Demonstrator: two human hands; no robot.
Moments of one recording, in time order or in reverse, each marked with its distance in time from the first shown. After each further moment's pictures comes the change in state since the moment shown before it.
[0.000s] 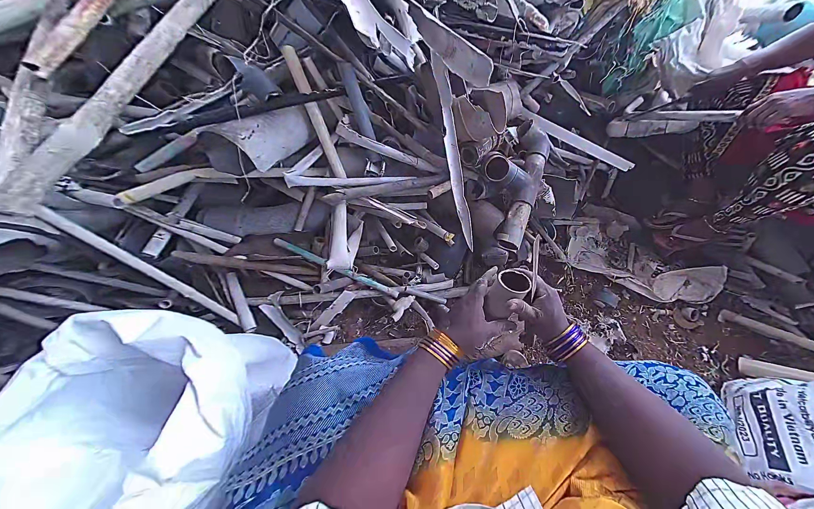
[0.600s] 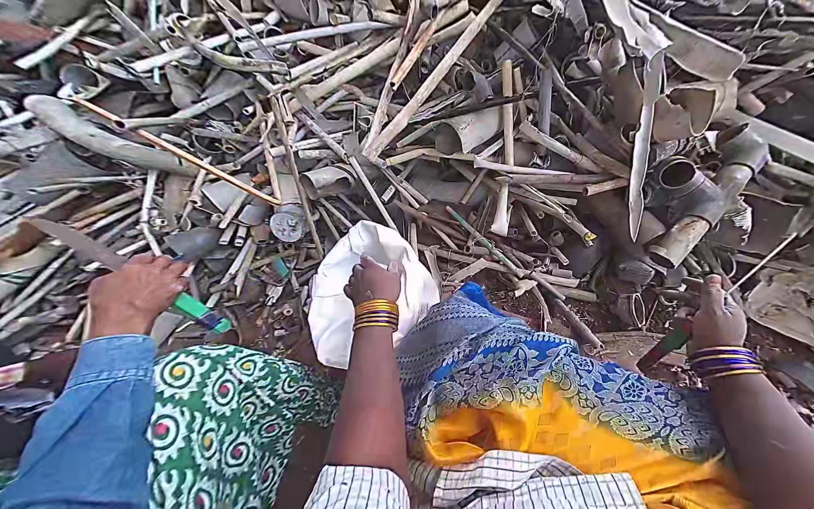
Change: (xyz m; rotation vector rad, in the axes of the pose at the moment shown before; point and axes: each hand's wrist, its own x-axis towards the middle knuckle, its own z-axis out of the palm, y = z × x) left_hand -0.236 -0.030 -0.211 0.496 0.890 -1.157; right_hand 0.003 -0.021 0.006 0.378 0.266 0.493
